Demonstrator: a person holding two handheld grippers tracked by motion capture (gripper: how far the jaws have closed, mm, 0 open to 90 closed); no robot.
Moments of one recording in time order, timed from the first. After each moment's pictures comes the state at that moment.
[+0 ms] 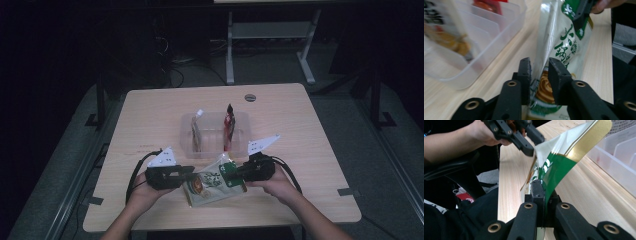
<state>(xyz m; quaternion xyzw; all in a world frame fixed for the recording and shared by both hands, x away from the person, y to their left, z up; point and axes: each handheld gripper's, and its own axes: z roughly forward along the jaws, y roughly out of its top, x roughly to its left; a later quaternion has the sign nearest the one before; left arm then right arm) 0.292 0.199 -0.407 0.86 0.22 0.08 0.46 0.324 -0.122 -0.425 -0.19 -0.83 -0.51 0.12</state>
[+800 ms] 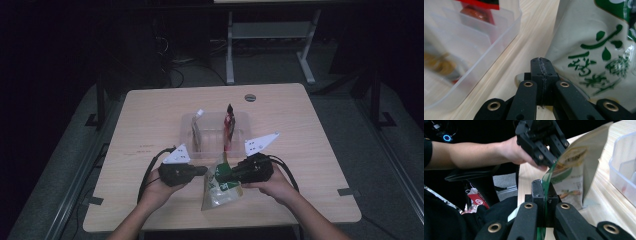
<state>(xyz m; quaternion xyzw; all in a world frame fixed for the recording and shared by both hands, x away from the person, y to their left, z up) 0.301 0.157 -0.409 0.87 0.20 0.07 0.45 0.309 -0.108 -0.395 -0.12 -0.81 -0.55 0.13</state>
